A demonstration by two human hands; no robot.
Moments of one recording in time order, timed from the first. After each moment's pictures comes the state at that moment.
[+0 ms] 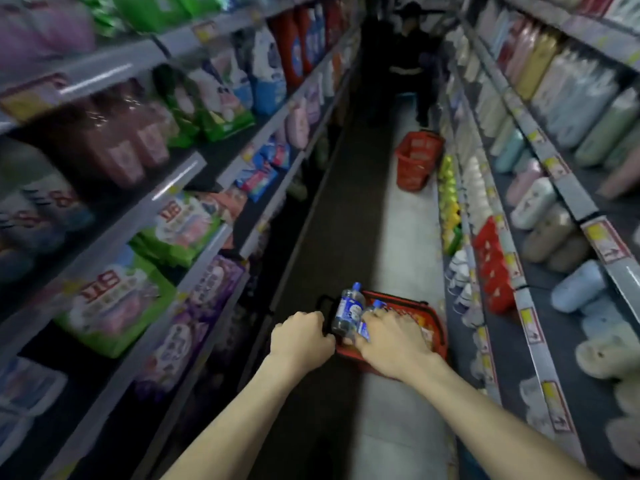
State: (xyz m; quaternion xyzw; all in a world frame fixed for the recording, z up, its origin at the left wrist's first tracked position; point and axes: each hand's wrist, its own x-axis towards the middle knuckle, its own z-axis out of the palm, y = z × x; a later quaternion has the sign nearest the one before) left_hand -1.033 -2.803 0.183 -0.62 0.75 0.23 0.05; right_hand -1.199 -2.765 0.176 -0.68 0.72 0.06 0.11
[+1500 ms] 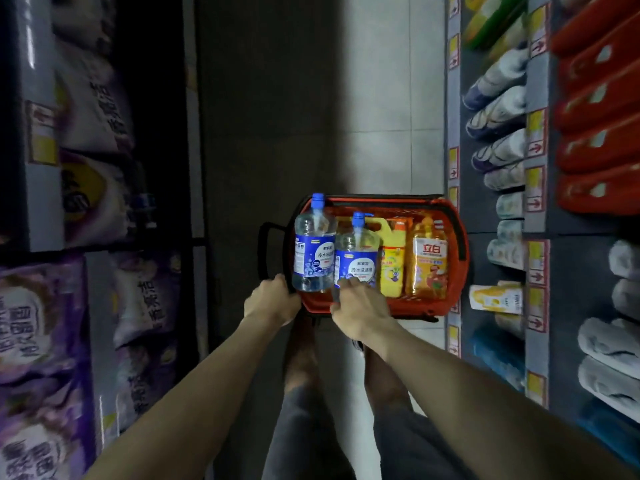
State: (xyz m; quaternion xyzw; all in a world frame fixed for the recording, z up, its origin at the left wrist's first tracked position) left_hand -1.169 -3.141 -0.237 -0.59 0.62 0.38 0.34; right_hand -1.322 -3.052 -0.238 -0.47 0.73 0.15 0.47
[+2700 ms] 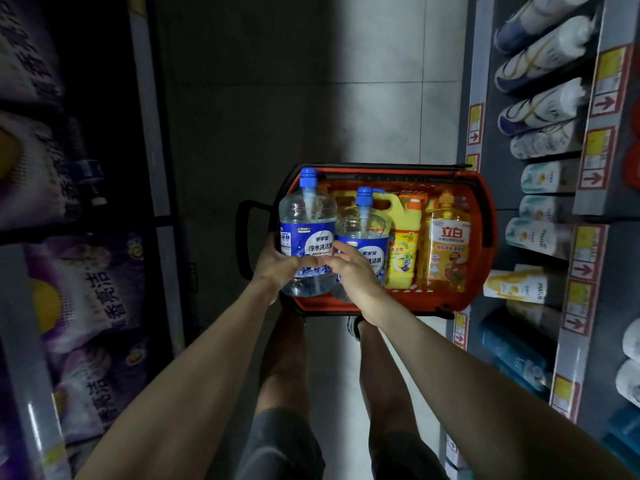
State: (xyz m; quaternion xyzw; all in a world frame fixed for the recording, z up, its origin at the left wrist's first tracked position) left_hand -1.183 -3.158 -0.377 -0.67 0.36 0.65 0.05; right_hand -1.320 -3.074 -0.358 -0.01 0.73 -0.23 0.64
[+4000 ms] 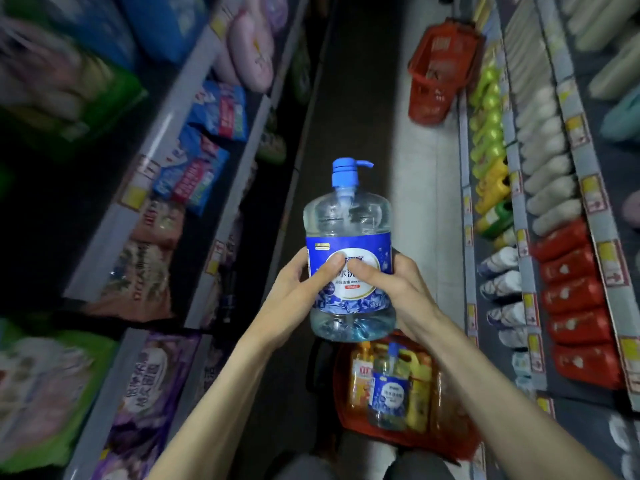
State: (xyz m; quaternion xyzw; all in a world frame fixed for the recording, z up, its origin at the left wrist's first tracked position) left_hand -1.166 -3.288 0.118 -0.47 0.46 0.70 -0.26; right_hand -1.344 -3.245 0.102 -0.25 0.54 -0.50 0.63
